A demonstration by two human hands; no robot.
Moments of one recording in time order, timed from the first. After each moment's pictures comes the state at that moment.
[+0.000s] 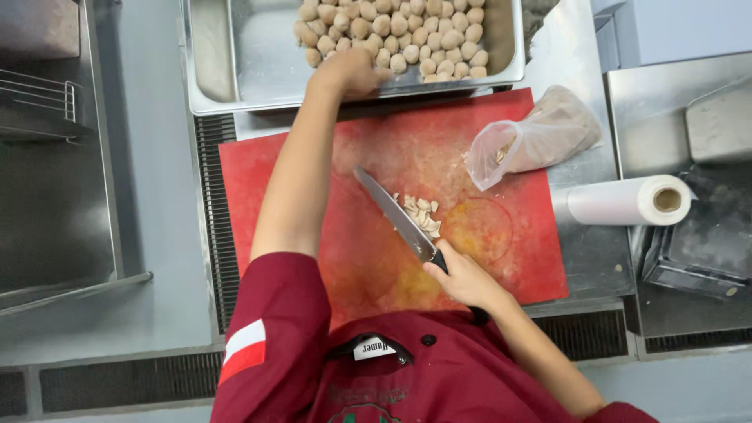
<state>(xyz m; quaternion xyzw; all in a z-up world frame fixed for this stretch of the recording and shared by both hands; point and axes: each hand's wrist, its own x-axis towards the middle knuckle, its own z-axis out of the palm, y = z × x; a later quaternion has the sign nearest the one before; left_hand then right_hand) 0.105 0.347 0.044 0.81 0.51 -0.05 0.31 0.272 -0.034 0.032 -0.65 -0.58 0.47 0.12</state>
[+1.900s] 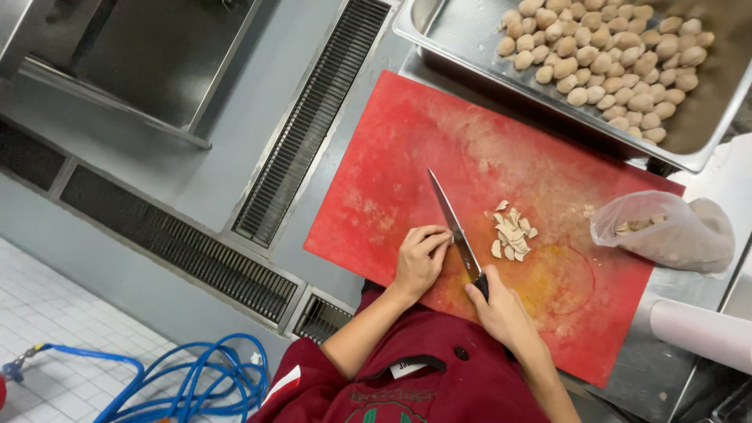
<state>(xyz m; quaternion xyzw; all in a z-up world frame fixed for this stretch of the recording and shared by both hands) 0.048 -0.049 -0.007 0.53 0.62 0.53 0.22 0.233 -0.045 0.046 -0.63 -0.66 0.41 -0.04</state>
